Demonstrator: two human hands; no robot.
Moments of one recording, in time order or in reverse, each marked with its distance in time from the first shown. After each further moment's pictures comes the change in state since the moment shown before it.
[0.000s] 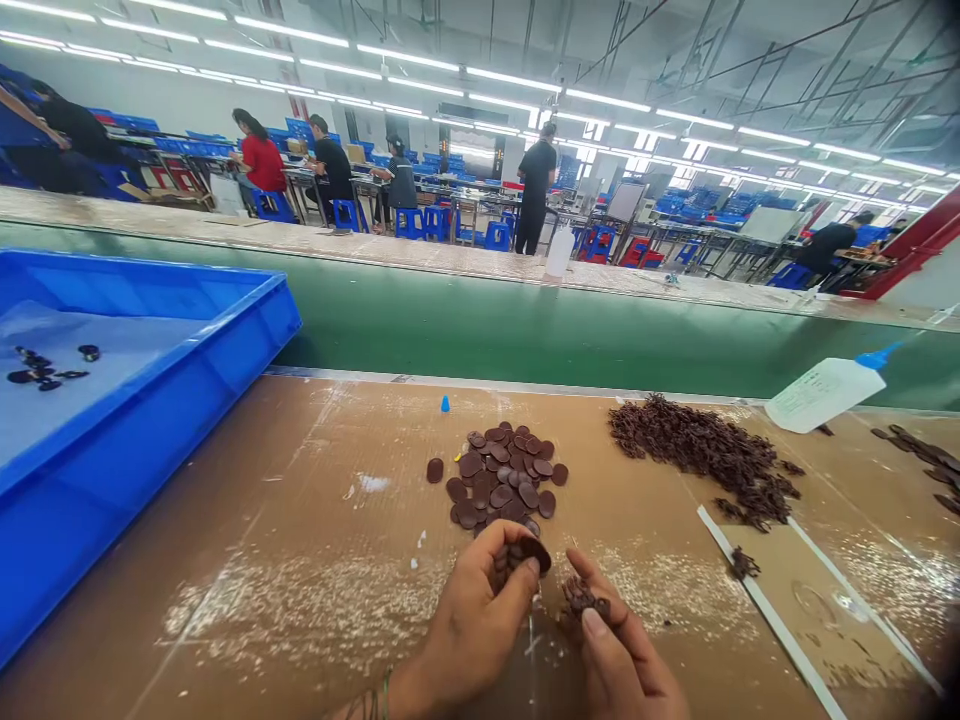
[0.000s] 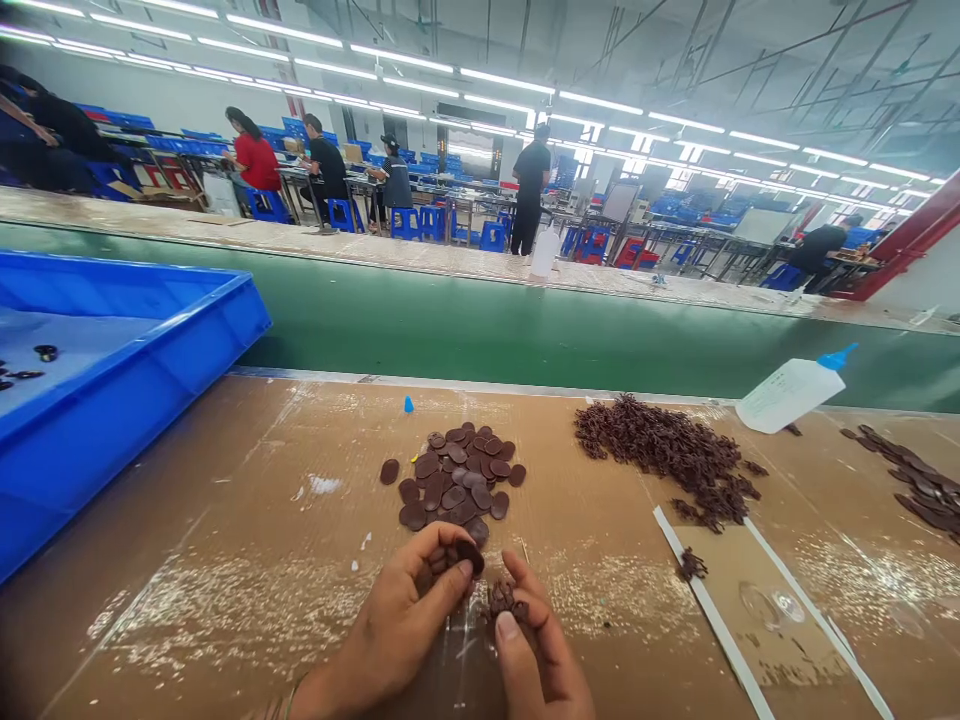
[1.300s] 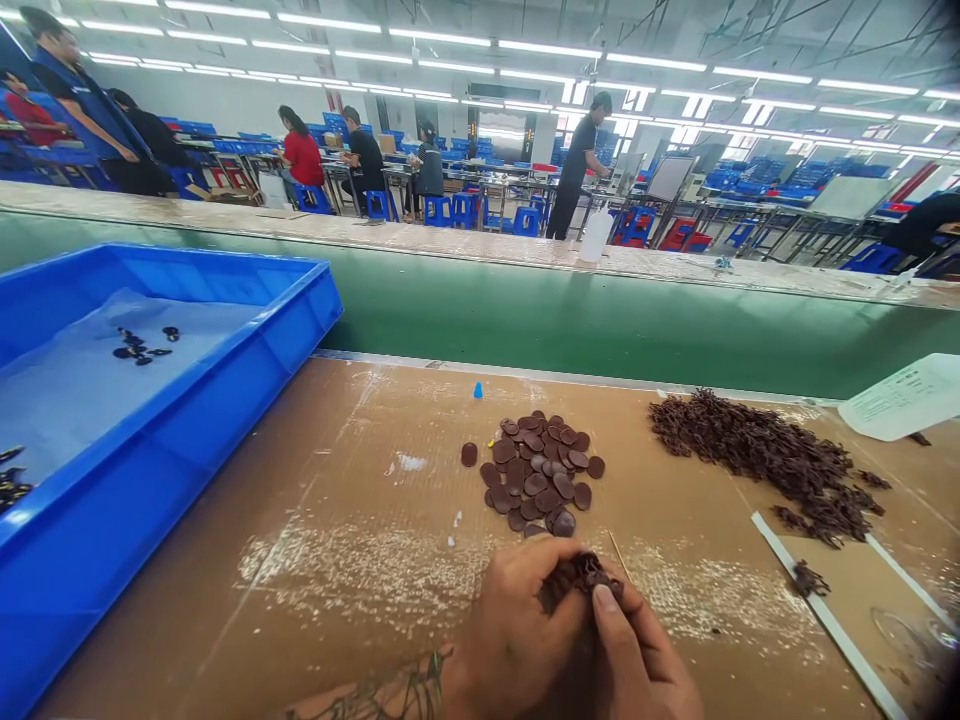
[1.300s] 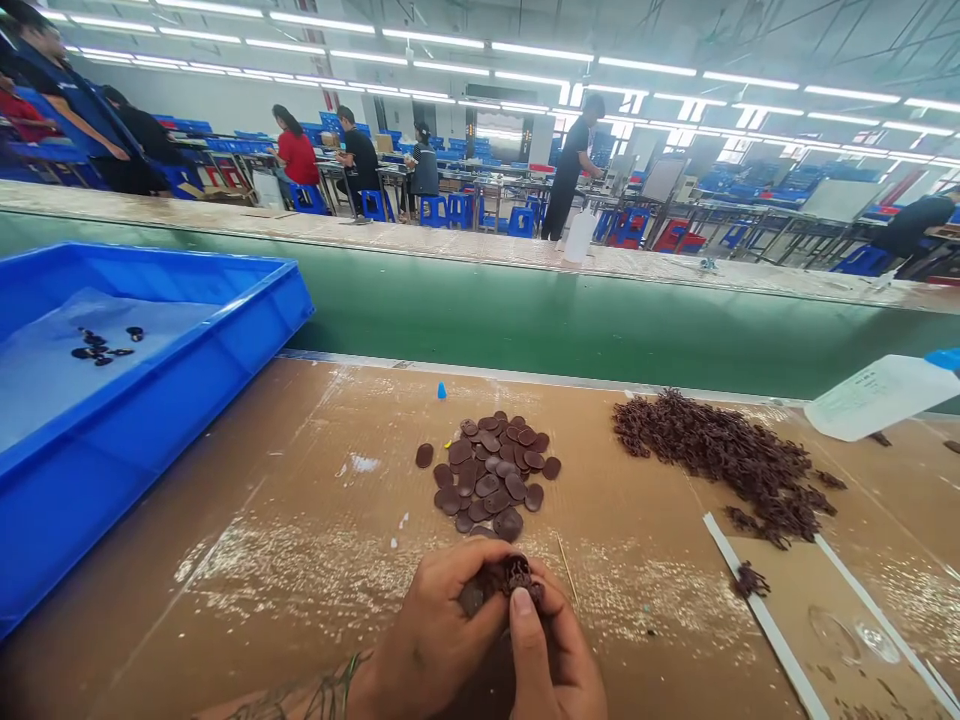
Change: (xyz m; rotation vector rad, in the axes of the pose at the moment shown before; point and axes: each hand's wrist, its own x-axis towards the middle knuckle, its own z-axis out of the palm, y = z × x) left_hand -0.011 0.002 0.005 0.408 0.130 0.230; right_hand -0.007 0.016 0.019 -0.091 0.078 -0.057
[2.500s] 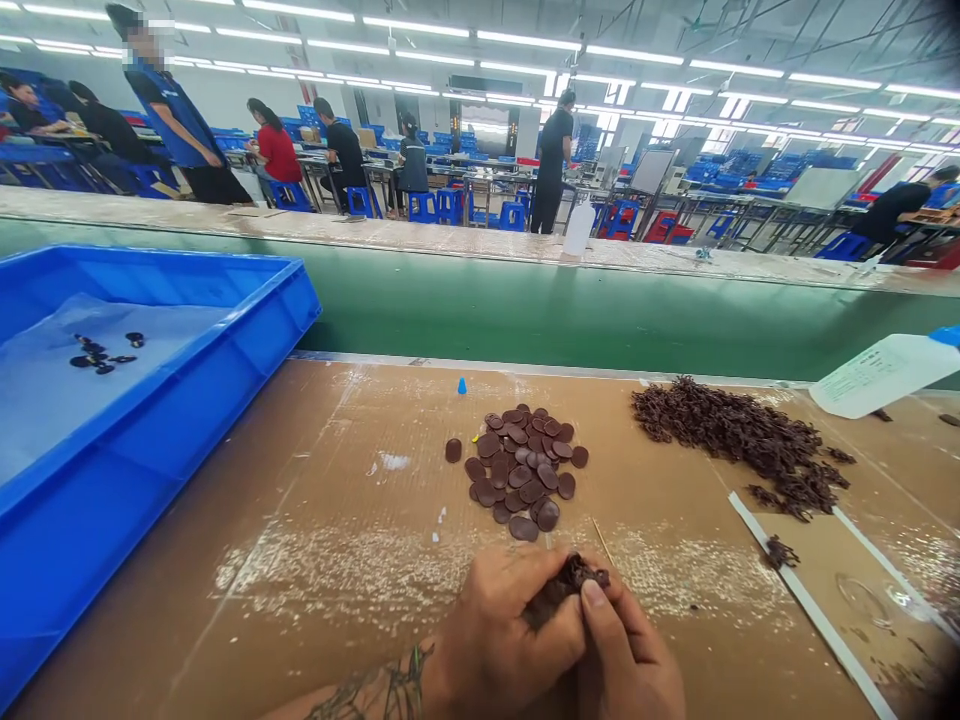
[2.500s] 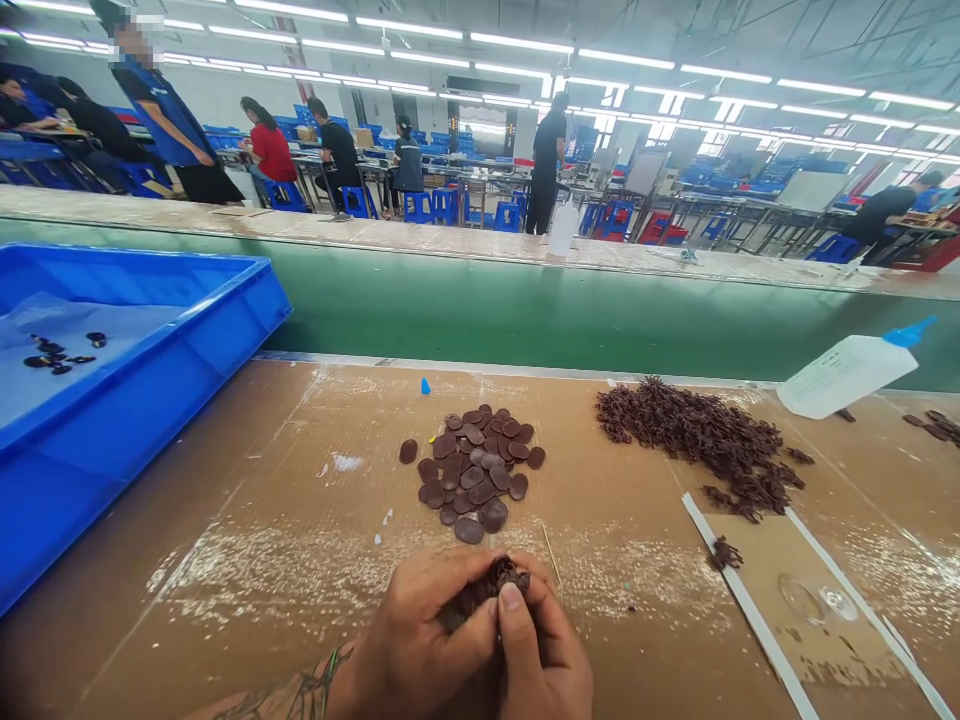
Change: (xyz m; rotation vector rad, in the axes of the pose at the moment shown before) left_hand -0.005 0.000 -0.002 0.105 -0.038 0.319; right_hand 0.021 0.027 -0.029 0.124 -0.105 0.121
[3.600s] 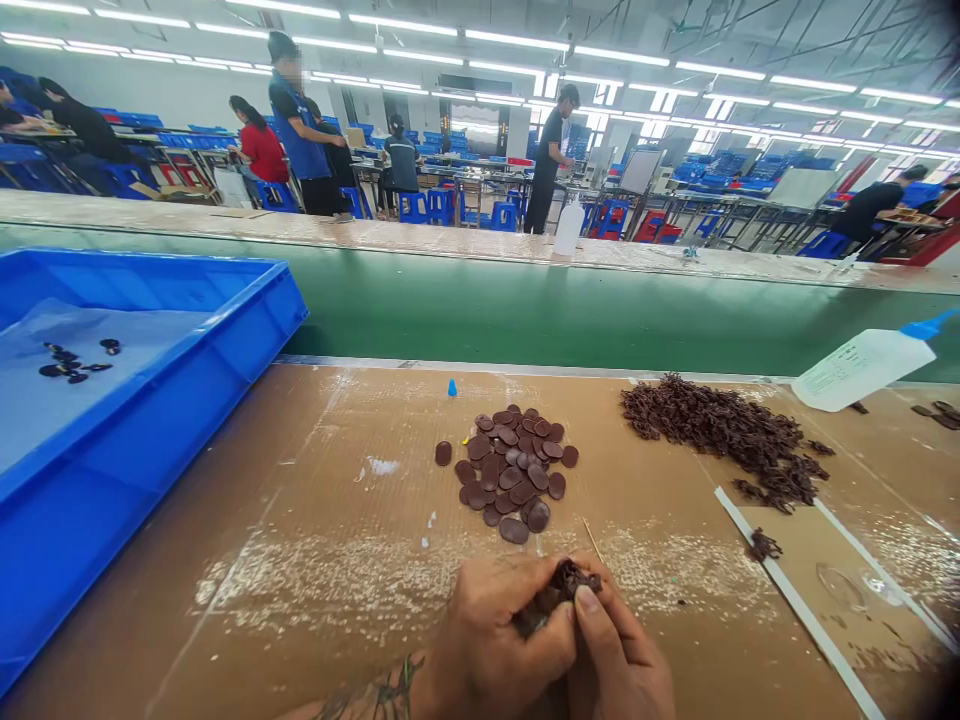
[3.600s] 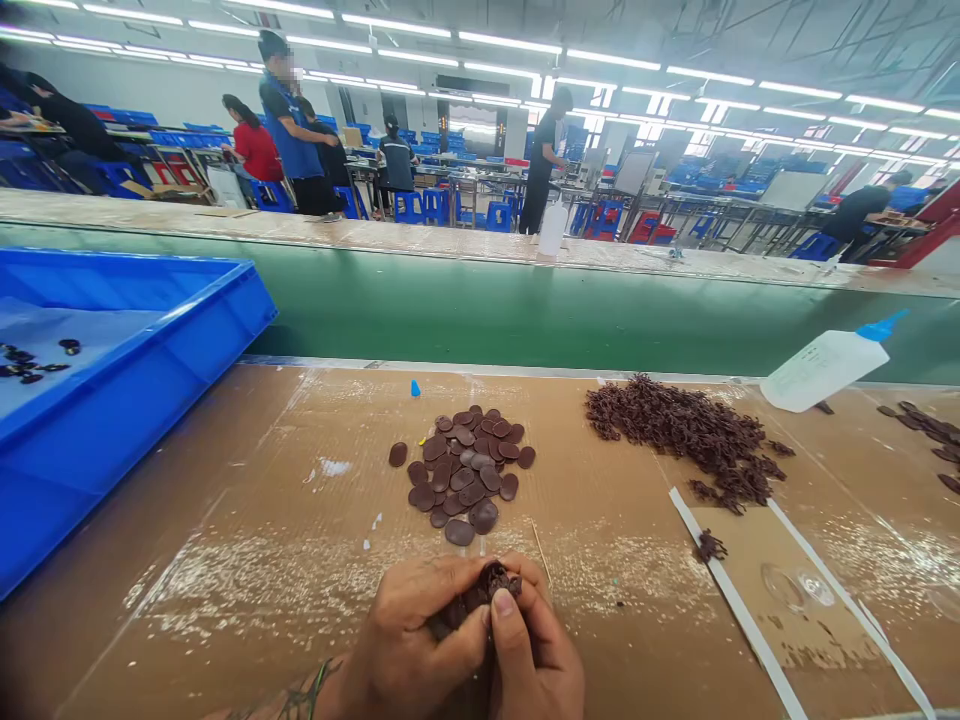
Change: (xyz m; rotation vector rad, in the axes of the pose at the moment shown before) left_hand -0.003 0.003 0.002 0.042 -0.010 -0.029; right_hand 0.001 -0.002 -0.003 0.092 -0.108 -0.015
